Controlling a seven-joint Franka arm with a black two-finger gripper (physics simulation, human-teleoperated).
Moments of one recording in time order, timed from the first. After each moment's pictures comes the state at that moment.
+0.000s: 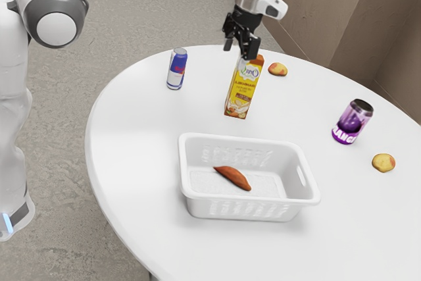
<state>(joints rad) -0.28 0.14 0.44 -1.37 -0.04 1.47 0.01</state>
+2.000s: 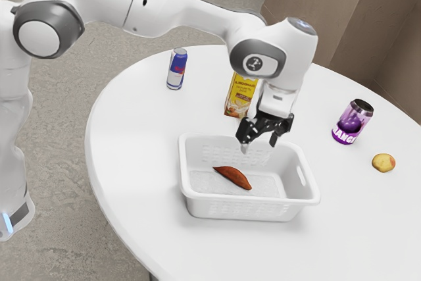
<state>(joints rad) -0.30 0.18 0.07 -1.61 -0.04 1.80 1.10</state>
